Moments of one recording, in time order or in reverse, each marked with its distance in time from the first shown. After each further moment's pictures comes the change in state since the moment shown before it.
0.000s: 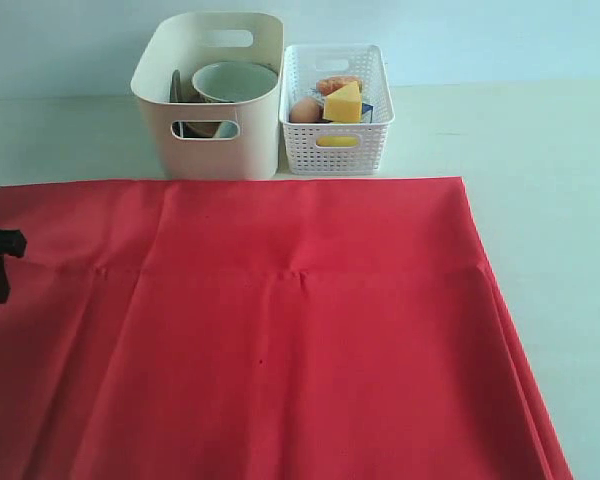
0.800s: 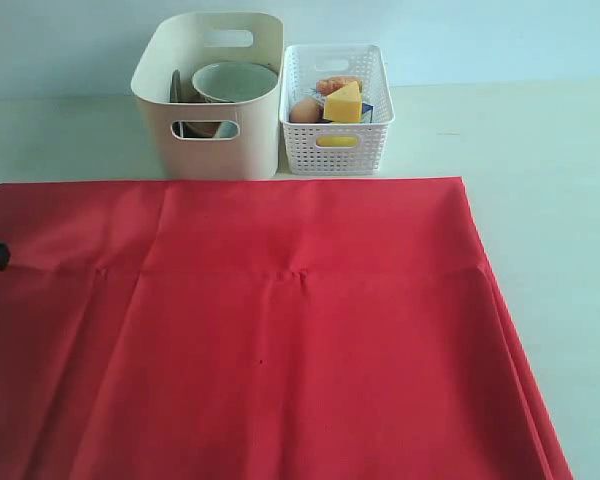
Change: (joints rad) left arm 0.000 0.076 -0.071 0.233 0.076 -0.106; right arm 0.000 0.000 0.000 0.000 0.000 0.000
